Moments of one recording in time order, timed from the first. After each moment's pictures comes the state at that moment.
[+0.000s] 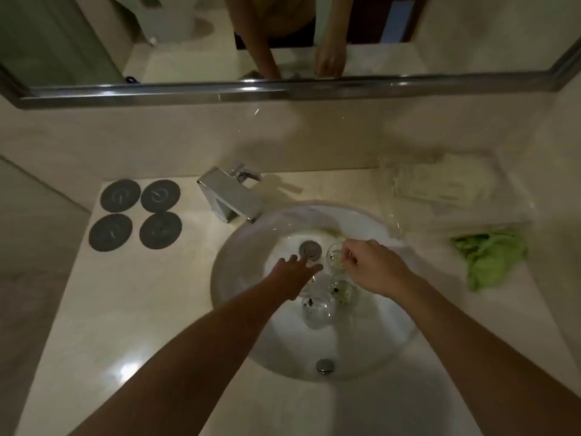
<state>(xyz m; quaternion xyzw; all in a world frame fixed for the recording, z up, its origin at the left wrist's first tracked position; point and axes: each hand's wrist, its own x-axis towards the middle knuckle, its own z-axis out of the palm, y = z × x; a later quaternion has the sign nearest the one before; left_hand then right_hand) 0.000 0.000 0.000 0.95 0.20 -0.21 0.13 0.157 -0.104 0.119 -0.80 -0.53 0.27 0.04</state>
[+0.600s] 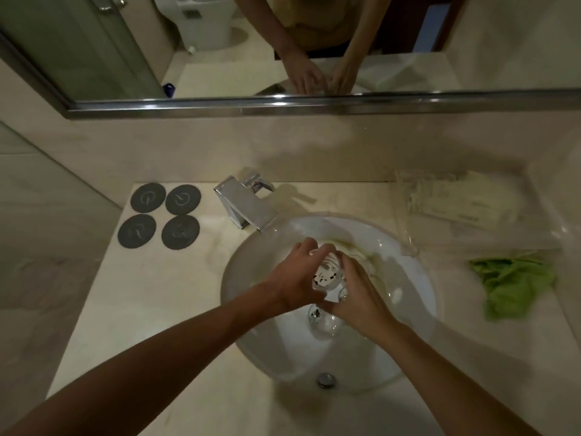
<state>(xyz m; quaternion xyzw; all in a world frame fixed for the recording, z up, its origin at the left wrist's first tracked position) -0.001 -0.009 0.096 0.90 0.31 -0.01 0.31 0.134 -0.118 0.068 -0.75 -0.51 0.35 0.25</state>
